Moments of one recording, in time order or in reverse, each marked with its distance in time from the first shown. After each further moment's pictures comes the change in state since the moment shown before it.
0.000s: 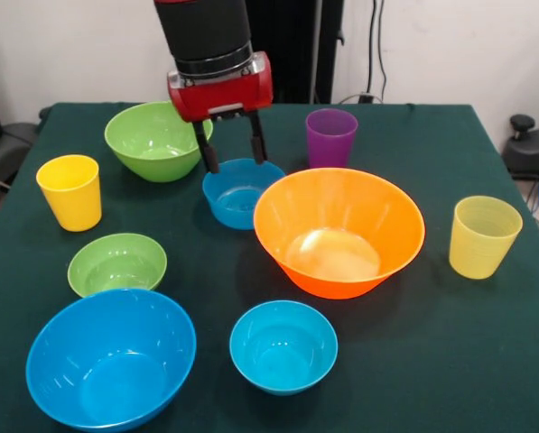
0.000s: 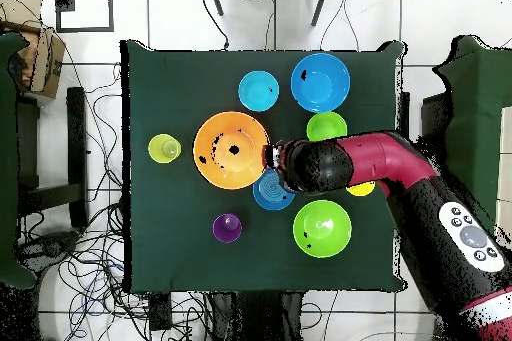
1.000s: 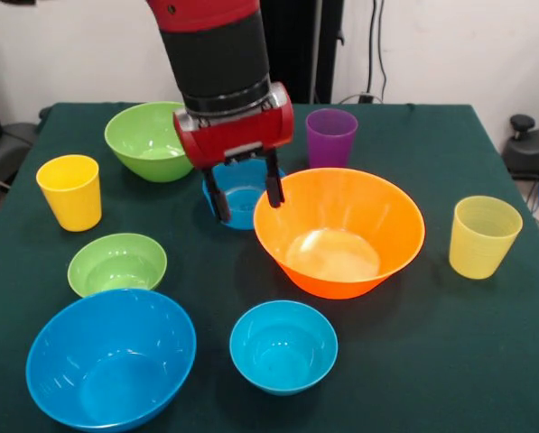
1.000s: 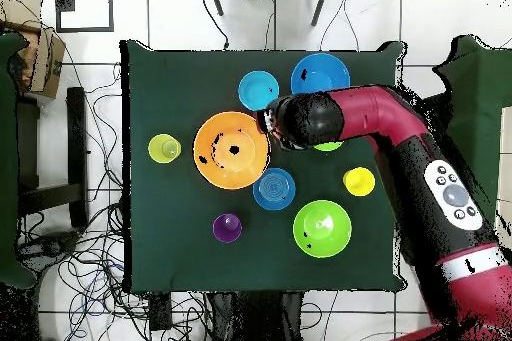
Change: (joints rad) arm 0.077 0.127 0.048 -0.232 -0.062 0.084 -0.206
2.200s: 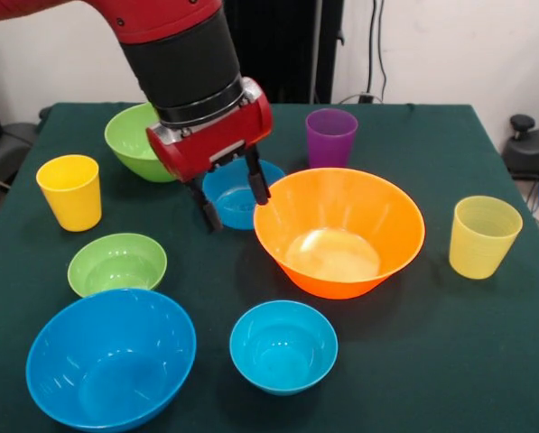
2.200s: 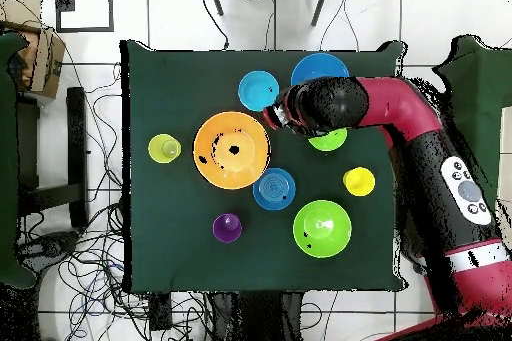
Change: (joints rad) arm -0.044 0.058 0.043 -0.085 0.083 0.110 -0.369
